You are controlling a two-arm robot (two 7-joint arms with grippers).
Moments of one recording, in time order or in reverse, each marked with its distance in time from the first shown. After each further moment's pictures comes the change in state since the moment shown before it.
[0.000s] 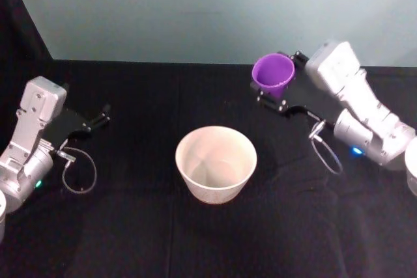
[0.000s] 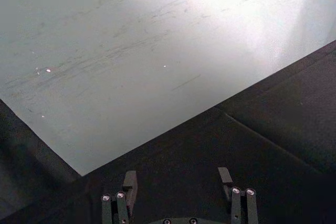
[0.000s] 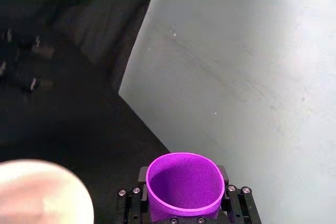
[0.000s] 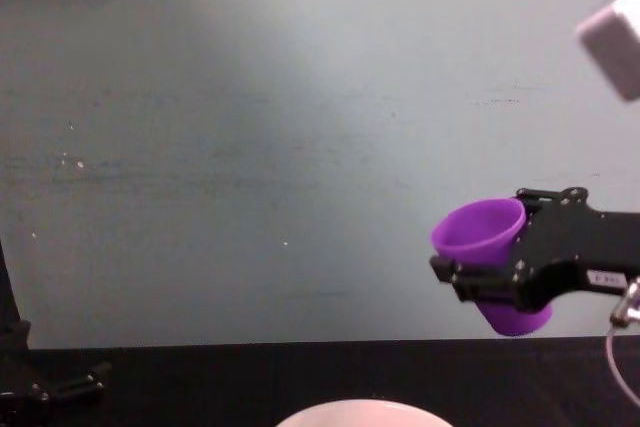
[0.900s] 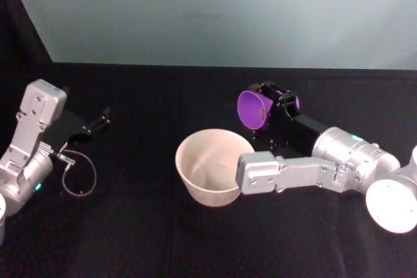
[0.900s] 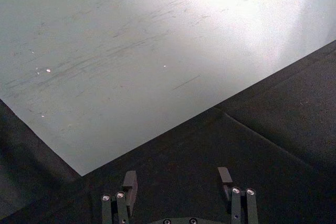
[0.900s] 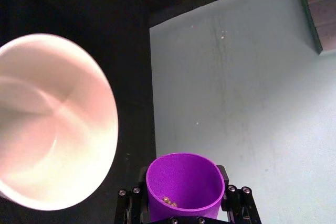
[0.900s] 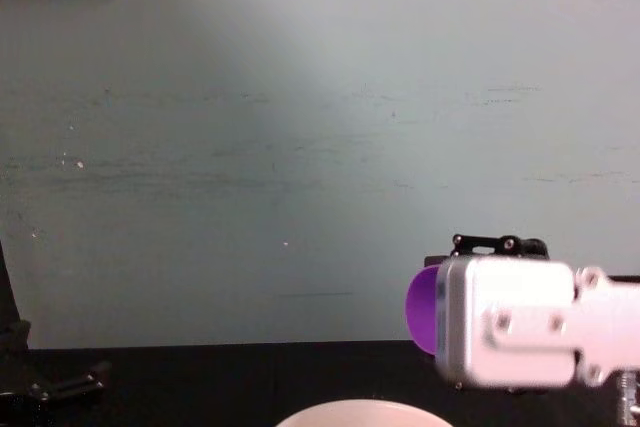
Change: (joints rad) left arm 0.000 0.000 0.000 0.000 0.000 0.000 0.000; right arm 0.048 0.109 -0.231 -0.072 -0.685 -0.017 -0.077
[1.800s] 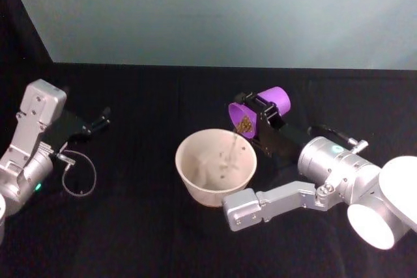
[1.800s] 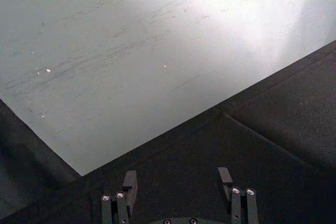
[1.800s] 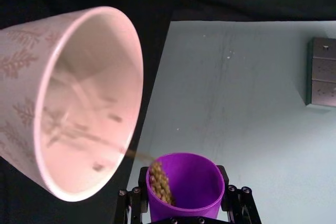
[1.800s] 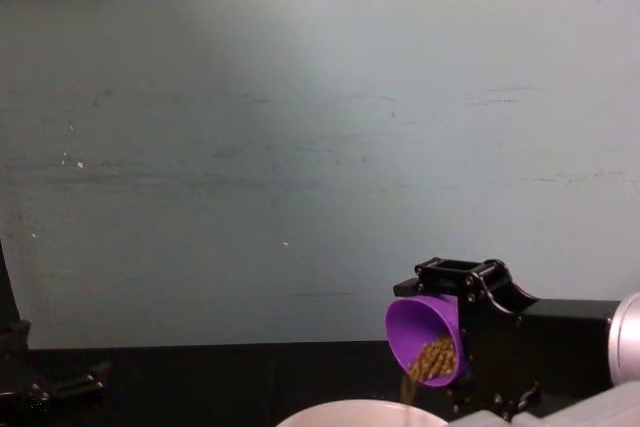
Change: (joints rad) left arm 0.000 0.000 0.000 0.000 0.000 0.000 0.000; right arm 0.028 -0.003 -0.093 0.015 -0.362 -0.008 -0.036
